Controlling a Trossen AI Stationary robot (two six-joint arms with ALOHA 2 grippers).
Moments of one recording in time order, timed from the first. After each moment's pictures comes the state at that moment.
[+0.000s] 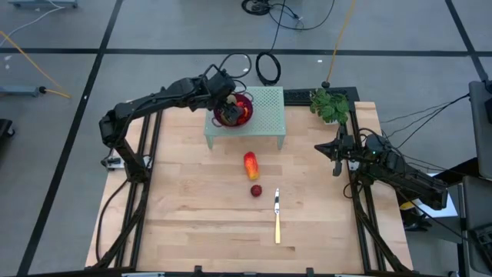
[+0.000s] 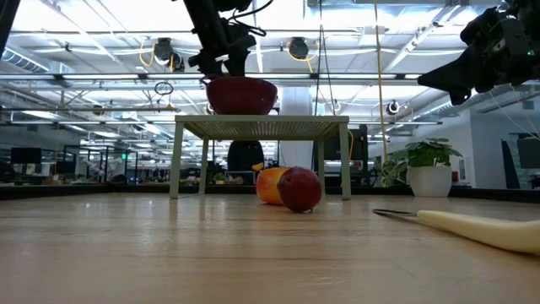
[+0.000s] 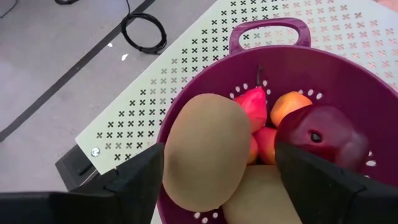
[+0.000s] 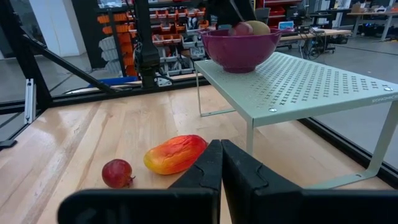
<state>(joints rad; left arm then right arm) 0.44 1.70 1.69 -0.94 -0.29 -0.20 -0.43 0.00 0.19 -0.26 -0.23 0.06</state>
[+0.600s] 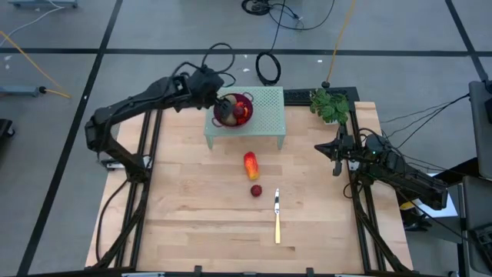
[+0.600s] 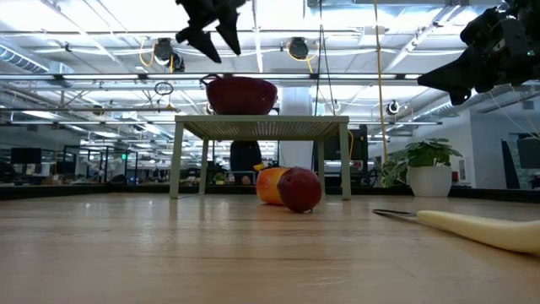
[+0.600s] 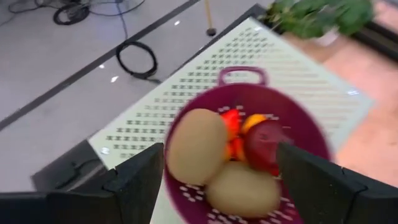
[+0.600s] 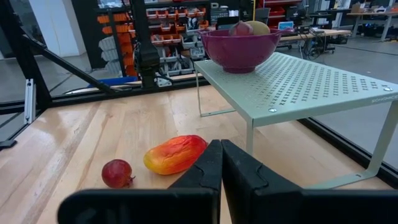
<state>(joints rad) 0.40 1.55 1.69 -0.93 -0.29 -0.29 -0.43 0.00 0.19 -0.26 -0.24 0.06</state>
